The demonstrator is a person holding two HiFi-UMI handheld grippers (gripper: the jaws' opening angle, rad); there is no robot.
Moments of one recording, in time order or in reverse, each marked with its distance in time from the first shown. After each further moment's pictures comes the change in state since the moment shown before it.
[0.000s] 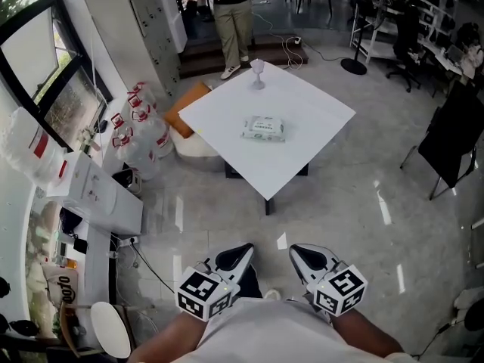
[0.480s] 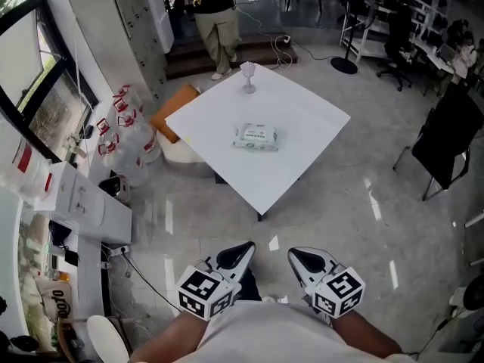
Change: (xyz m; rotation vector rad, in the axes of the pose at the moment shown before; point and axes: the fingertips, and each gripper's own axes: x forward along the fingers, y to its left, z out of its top) left arm 0.051 0.044 0.022 -0.014 -0.018 -0.054; right arm 0.039 -0.040 0.011 -0.021 0.050 -0.044
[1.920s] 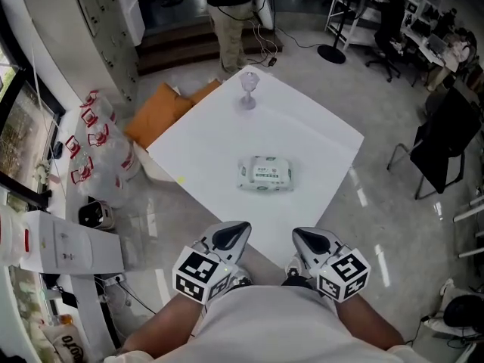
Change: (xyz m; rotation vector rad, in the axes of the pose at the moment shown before) left arm 0.123 0.266 0.096 0.043 0.044 -0.102; right arm 0.231 -0.133 0.126 -0.026 0.063 -0.145
